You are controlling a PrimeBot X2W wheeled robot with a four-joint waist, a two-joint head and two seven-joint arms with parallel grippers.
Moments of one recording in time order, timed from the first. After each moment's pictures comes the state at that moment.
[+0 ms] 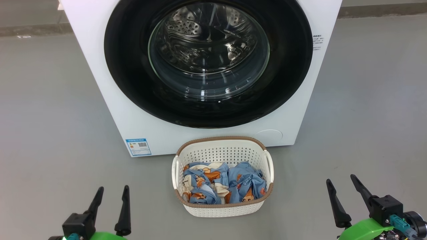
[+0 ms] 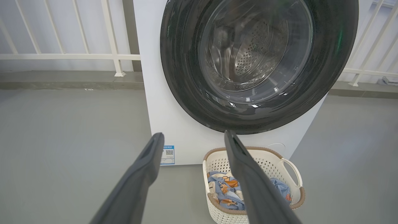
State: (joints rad) left arm -0.09 0.03 -0.07 0.37 -0.20 -0.09 -0.25; right arm -0.05 -0.11 -0.08 0.29 0.06 0.13 -0.25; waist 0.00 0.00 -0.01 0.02
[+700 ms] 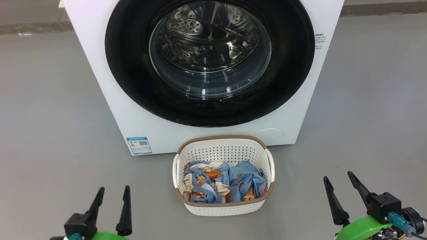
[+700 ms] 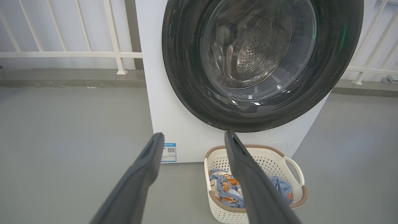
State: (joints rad) left arm -0.09 0.03 -0.09 0.37 -0.20 -0.07 -0.25; right arm -0.06 -0.12 -0.05 0.29 0.07 0.13 -0.25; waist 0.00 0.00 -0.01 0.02
